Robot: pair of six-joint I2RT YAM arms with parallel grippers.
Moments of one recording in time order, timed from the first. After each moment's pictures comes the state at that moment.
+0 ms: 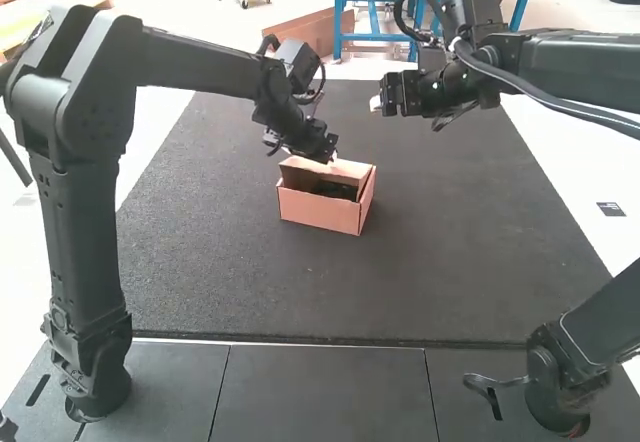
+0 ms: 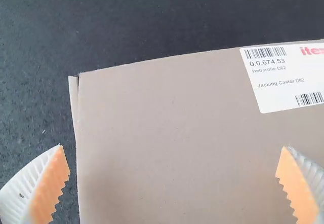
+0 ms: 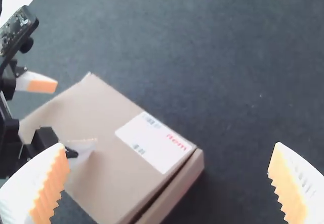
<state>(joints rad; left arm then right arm) -0.50 1.89 1.46 -0.53 -0.06 -0.07 0.44 1.41 1.17 -0.38 -0.11 0.09</state>
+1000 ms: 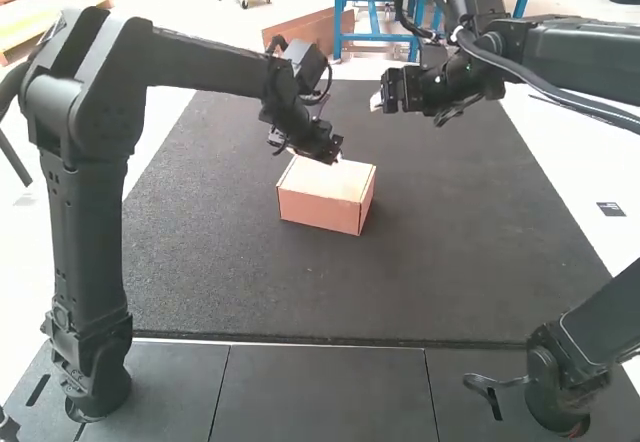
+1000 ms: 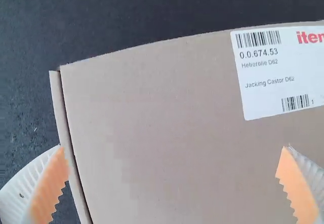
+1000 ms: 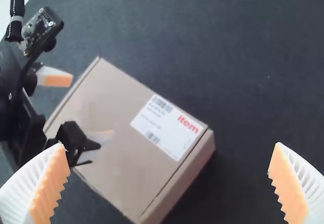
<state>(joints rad) -0.52 1.92 1.53 -0.57 -0.08 -0.07 0.44 1.41 1.22 -0.49 -0.13 0.13</state>
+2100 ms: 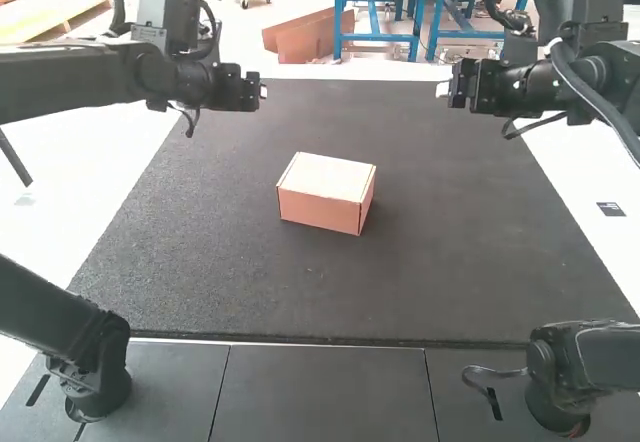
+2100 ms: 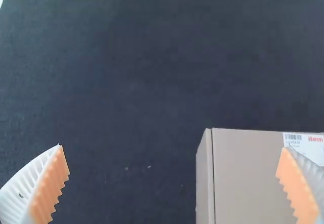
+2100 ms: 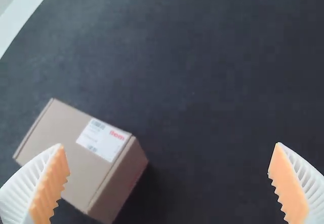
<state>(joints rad) -0.28 1.26 1.03 -0.24 -0.05 -0.12 0.26 1.01 0.99 -0.46 -0.09 0.11</state>
